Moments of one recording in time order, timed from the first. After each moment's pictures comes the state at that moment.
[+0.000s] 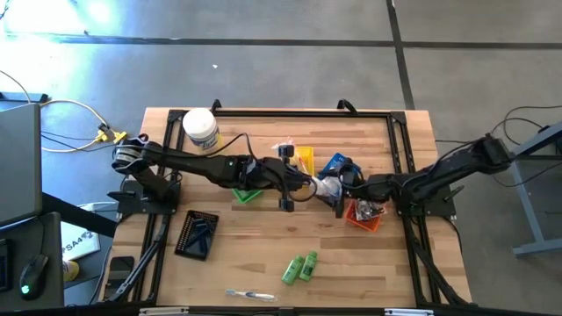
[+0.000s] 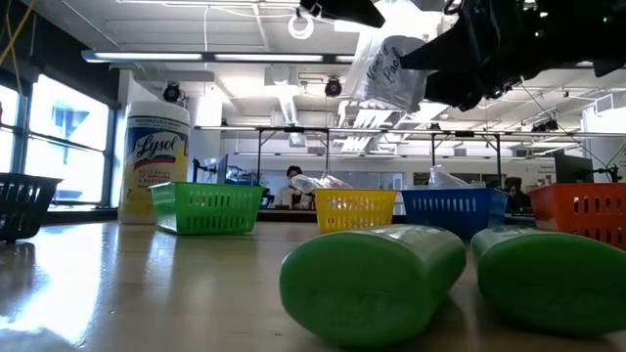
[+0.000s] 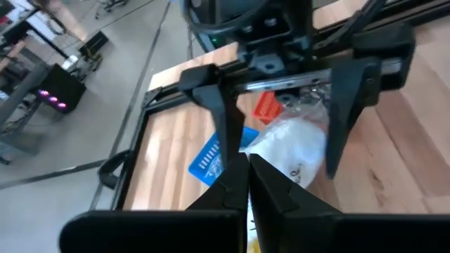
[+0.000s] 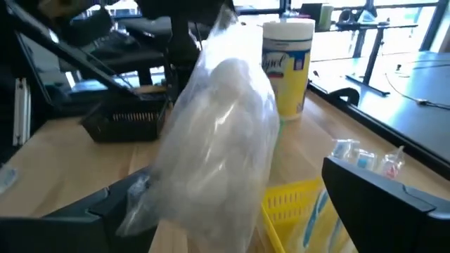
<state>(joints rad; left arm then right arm) -0.11 1.66 1.45 -0.19 -0.36 0.31 0.22 1.17 0.37 0.66 0.42 0.11</state>
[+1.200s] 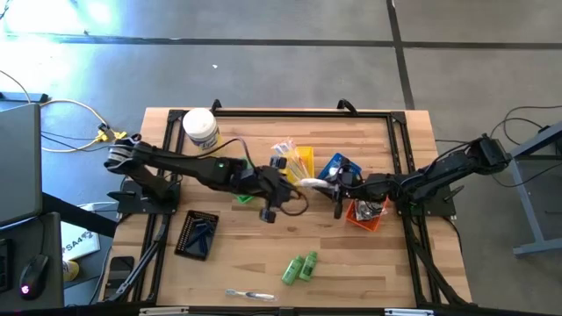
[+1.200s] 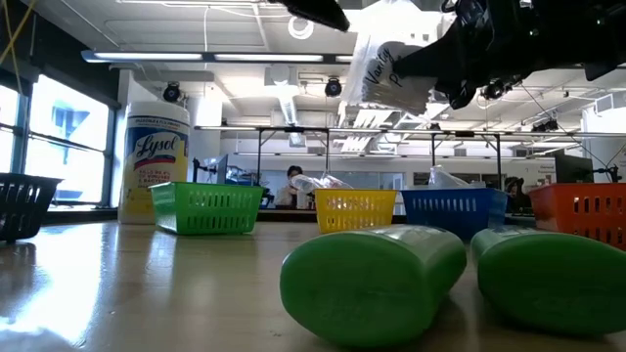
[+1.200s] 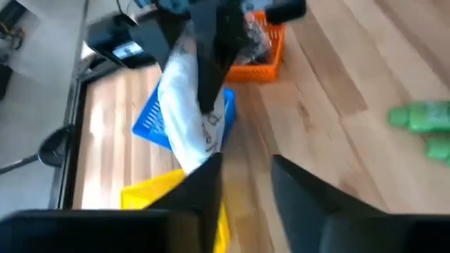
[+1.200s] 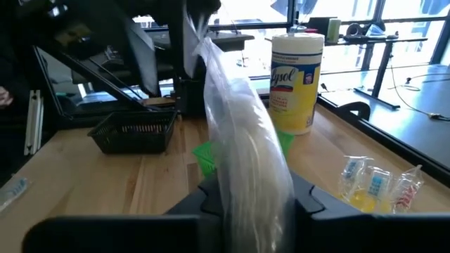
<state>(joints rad) -0.15 1.61 1.45 -0.46 -0.24 0.30 0.20 1.23 0.37 0.79 0.37 0.08</state>
